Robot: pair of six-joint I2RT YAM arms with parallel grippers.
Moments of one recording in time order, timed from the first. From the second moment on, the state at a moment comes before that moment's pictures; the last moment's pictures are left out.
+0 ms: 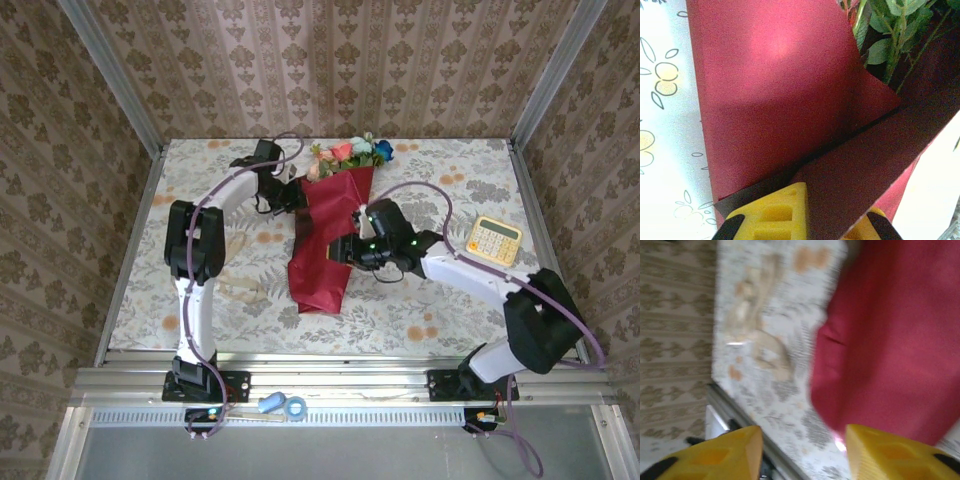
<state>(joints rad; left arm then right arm) -0.34 2.19 1.76 -0.72 0.55 -0.50 0.61 1.49 0.93 -0.23 -0.44 0.83</state>
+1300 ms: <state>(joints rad) -0.65 1.73 1.00 -0.49 0.44 -1.02 0.64 1.83 1.02 -0.33 -0.43 0.92</state>
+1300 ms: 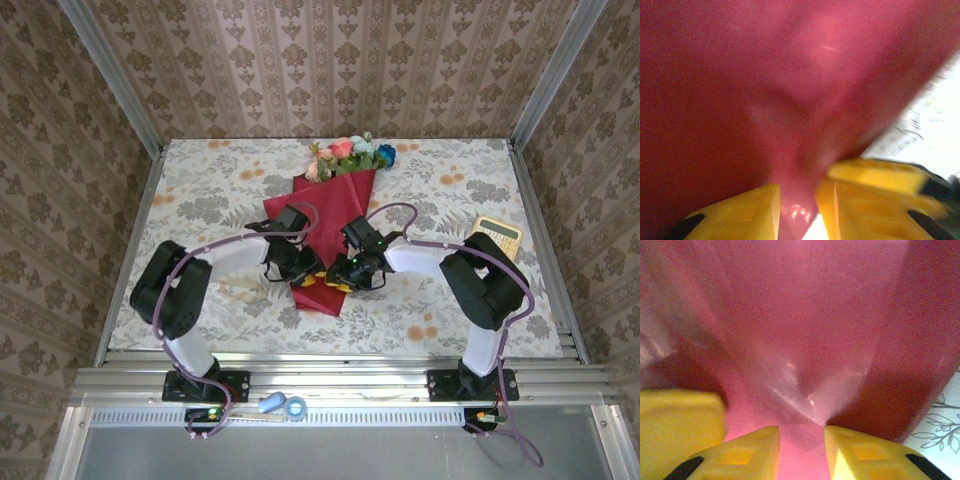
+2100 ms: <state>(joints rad) -0.62 1.66 0.77 -0.24 0.42 -1.01 0.43 1.82 0.87 -0.02 -0.58 0.89</state>
